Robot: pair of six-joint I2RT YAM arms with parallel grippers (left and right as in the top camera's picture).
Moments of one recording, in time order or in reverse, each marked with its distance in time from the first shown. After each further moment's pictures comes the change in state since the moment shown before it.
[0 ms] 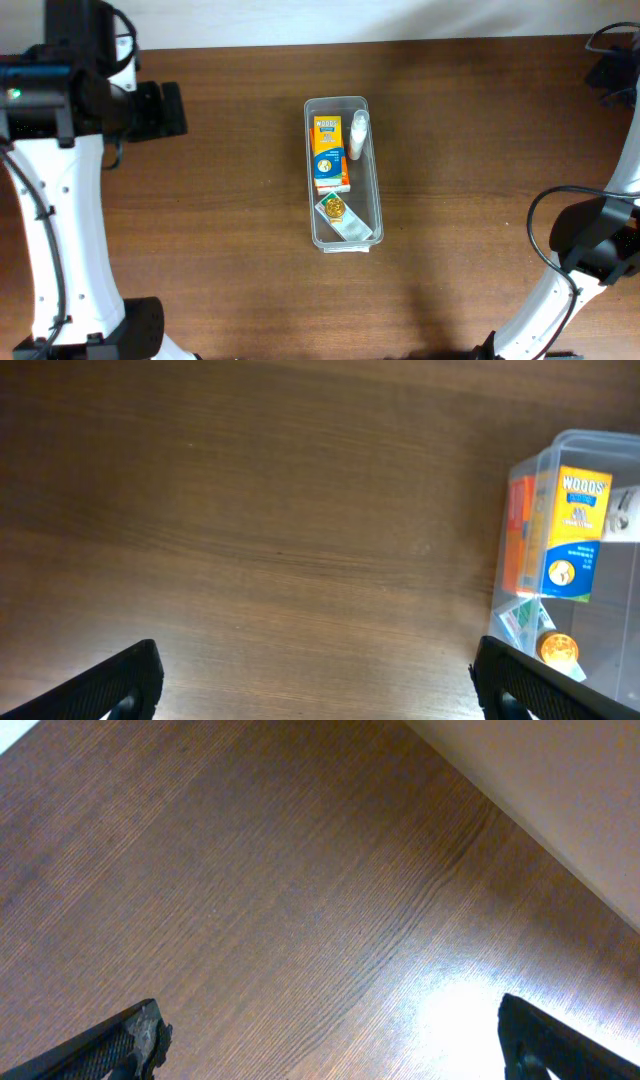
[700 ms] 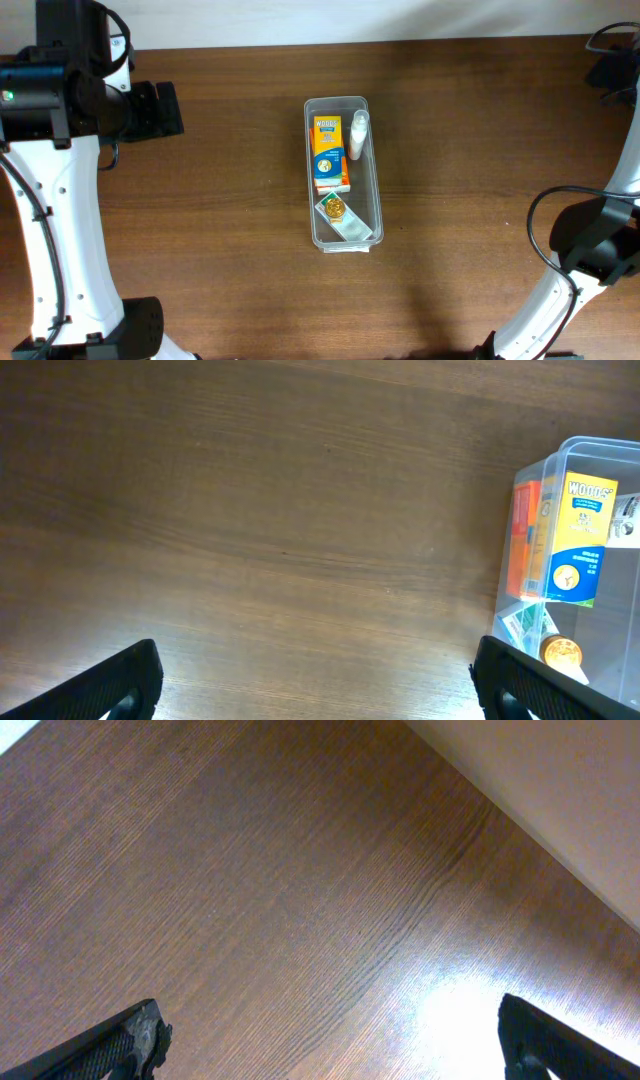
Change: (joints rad) left arm 0.012 -0.002 0.000 0.000 -0.001 0.001; right arm 0.000 0.000 0.000 0.000 0.000 0.001
